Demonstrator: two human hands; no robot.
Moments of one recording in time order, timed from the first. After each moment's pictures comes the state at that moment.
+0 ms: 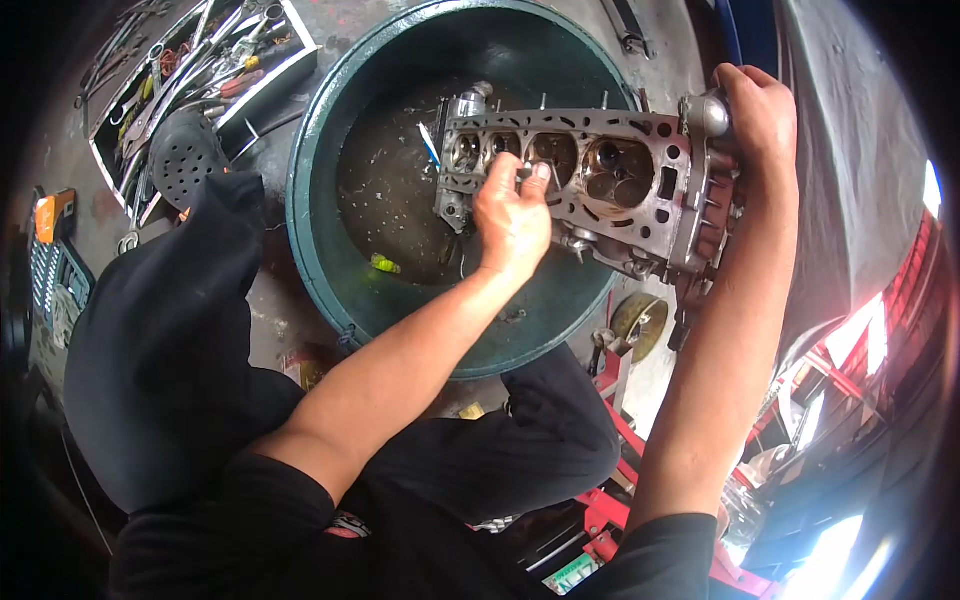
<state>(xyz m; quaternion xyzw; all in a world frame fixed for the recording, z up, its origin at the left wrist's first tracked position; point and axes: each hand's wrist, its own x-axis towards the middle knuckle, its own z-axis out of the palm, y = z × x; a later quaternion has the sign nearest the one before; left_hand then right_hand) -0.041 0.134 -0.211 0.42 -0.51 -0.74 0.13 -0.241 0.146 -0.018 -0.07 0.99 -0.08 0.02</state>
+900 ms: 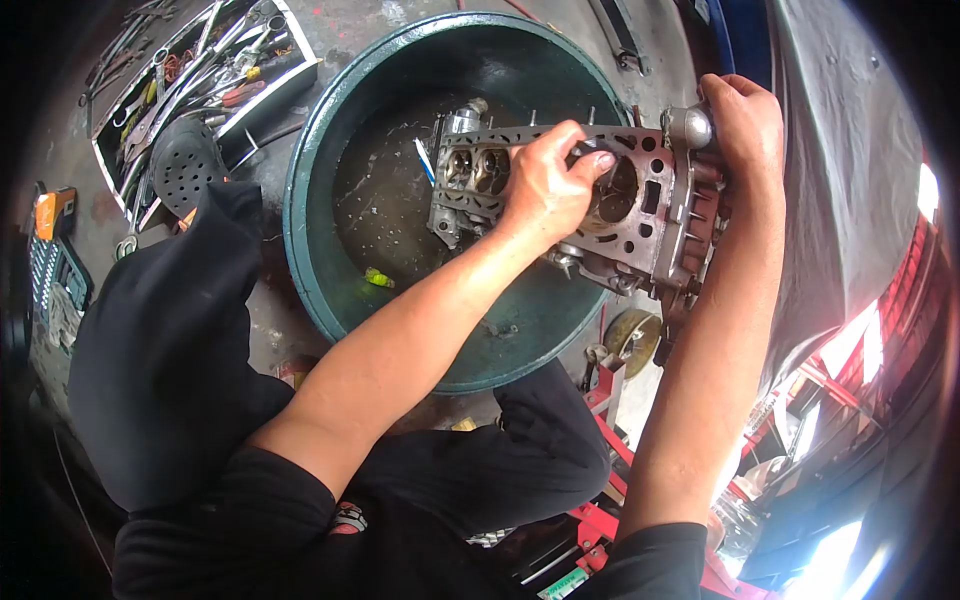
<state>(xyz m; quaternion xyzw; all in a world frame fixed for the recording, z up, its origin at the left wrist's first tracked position) -0.090 0.109 -0.185 0.22 -0.52 -0.80 0.21 -0.237 0.141 -0.015 -0.08 1.00 -0.04 0.02</state>
